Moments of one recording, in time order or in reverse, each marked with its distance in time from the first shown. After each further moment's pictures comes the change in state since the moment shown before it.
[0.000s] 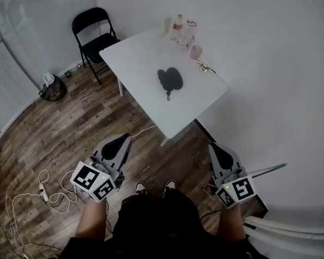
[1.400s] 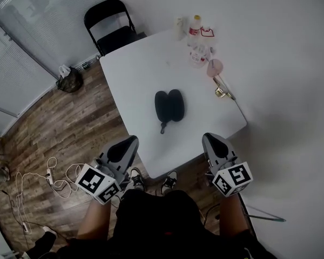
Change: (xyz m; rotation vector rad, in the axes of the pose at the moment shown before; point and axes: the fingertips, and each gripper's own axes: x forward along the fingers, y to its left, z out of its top) left arm 0.297 0.070 -0.011 0.015 0.085 0.216; right arm 0.244 -0.274 -0.073 0.183 0.086 0.273
